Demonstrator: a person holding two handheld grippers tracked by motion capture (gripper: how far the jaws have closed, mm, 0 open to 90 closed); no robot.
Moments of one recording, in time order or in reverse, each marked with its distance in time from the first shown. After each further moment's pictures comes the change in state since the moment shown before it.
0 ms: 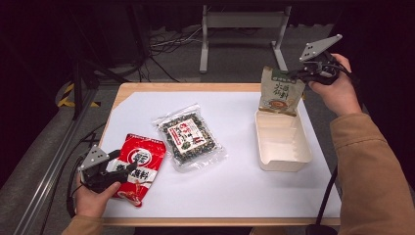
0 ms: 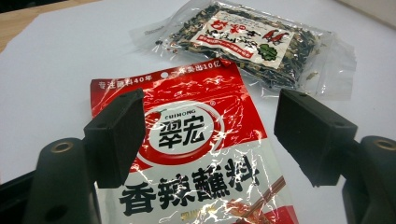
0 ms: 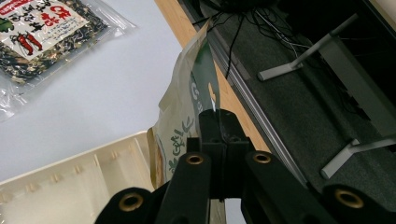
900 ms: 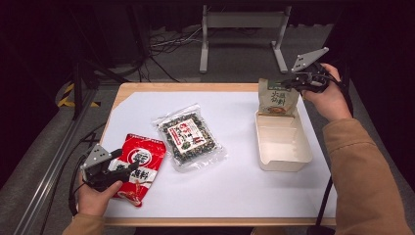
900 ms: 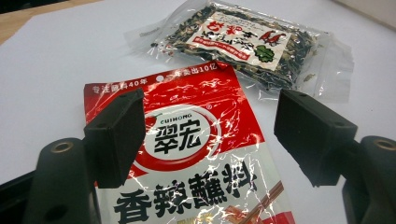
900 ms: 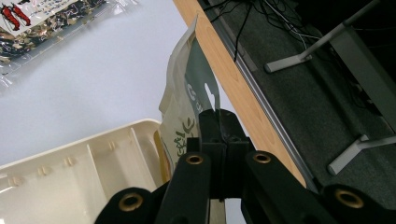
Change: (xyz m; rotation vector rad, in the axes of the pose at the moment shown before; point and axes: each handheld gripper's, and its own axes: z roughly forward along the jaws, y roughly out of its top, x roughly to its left) left arm -0.001 0.003 0.005 0.002 -0.014 0.007; right arm 0.008 -0.019 0.033 0.036 0.022 -0.009
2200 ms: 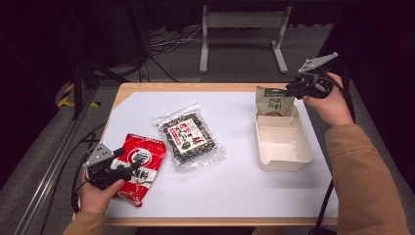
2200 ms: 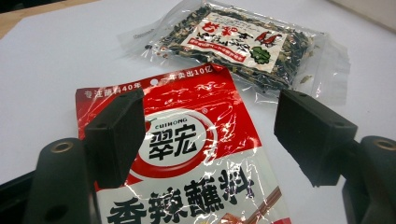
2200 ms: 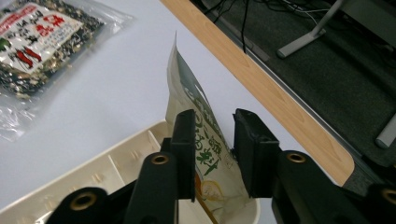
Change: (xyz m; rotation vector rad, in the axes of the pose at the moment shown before) left arm 0.000 0.003 0.005 0.005 -0.015 0.010; right arm 0.002 -0.026 0.003 -0.048 0.037 0.258
